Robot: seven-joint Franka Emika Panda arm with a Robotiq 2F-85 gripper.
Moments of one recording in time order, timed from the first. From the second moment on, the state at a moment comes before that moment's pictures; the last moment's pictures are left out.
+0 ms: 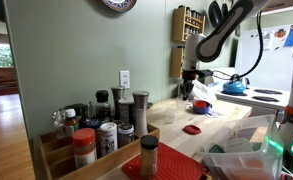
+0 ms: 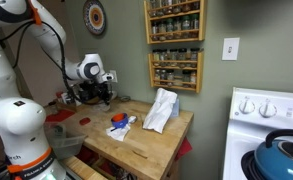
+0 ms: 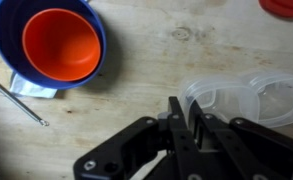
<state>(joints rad) 0.12 -0.08 0.12 -2.58 -0.05 2.62 0.16</state>
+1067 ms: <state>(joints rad) 0.22 -0.05 0.18 -2.46 0.05 2.49 -0.02</state>
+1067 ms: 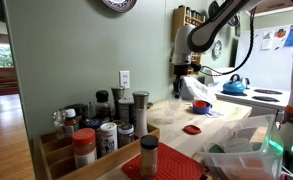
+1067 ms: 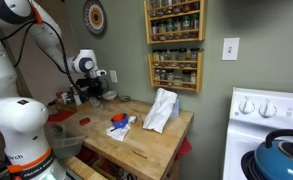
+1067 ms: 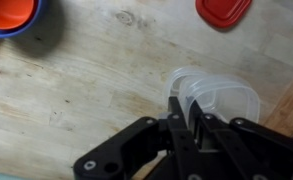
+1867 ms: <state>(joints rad) 0.21 0.05 0.18 -2.41 0.06 2.49 -0.02</state>
